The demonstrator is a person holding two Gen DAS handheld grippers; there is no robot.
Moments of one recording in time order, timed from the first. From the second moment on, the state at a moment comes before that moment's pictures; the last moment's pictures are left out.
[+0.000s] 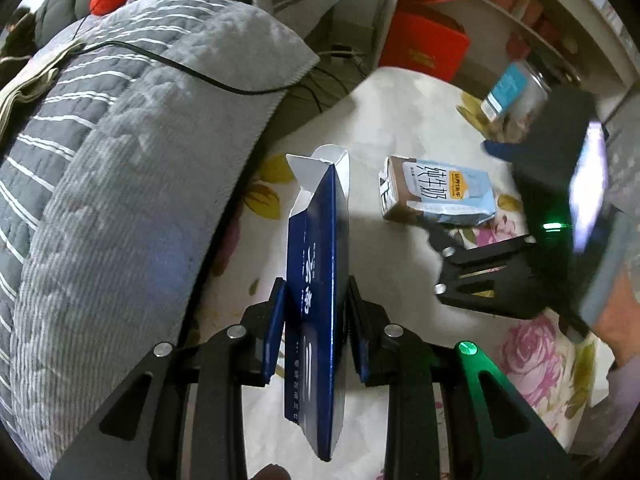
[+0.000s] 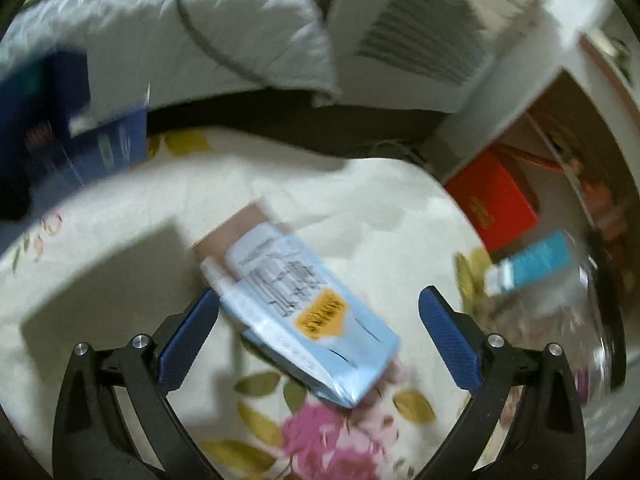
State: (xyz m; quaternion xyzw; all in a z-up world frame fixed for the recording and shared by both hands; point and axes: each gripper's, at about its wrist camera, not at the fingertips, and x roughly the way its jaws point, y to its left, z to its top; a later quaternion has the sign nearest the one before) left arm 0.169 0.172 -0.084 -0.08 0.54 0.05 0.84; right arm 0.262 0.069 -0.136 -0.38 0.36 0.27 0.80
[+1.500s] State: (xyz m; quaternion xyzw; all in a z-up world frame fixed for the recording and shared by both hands) left arm 0.116 0.043 -0.044 0.00 0.47 -0.01 0.88; right arm 0.097 -0.141 -0.058 -0.08 0.43 0.06 0.90
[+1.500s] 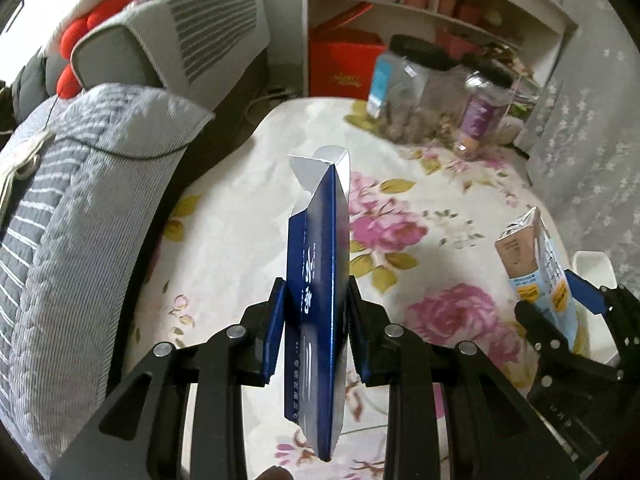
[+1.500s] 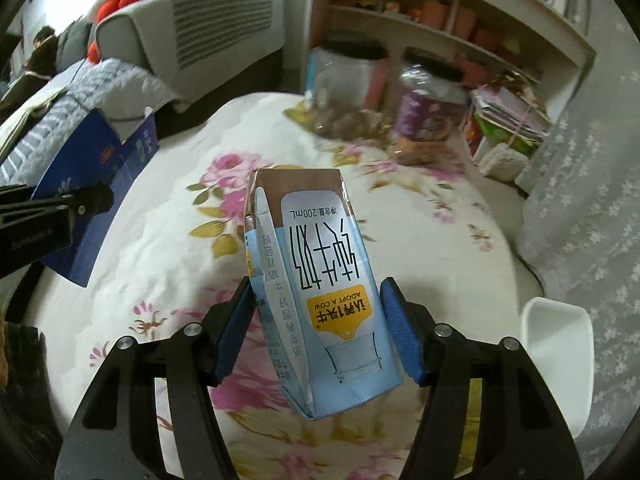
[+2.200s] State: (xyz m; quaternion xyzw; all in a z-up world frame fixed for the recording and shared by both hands) left arm 0.099 -0.047 -0.024 0.03 0.42 -0.05 0.91; right arm 0.070 -0.302 -0.037 0.03 0.38 -0.06 0.92
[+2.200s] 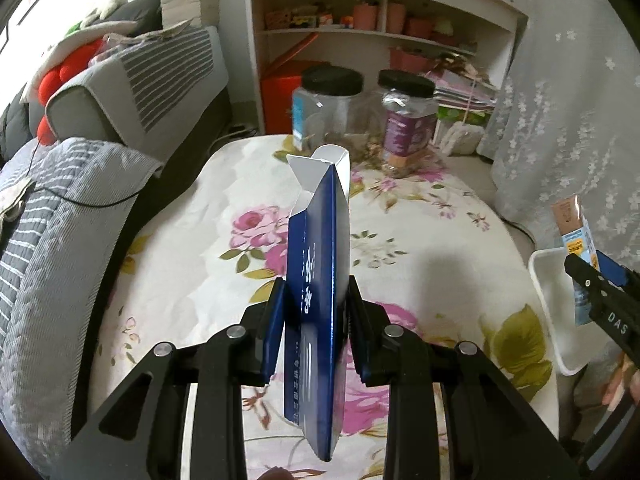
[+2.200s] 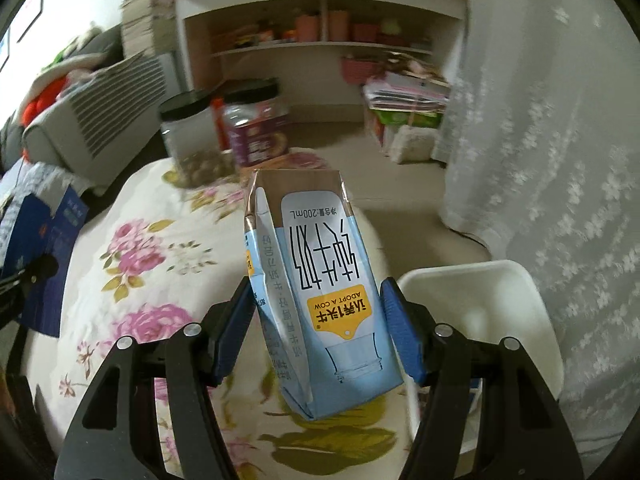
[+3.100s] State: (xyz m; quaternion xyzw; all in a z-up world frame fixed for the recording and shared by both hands) left arm 0.070 -0.221 -0.002 0.08 0.37 -0.17 0.91; right arm 0.021 -0.462 -0.025 0.14 0.34 -0.22 0.90
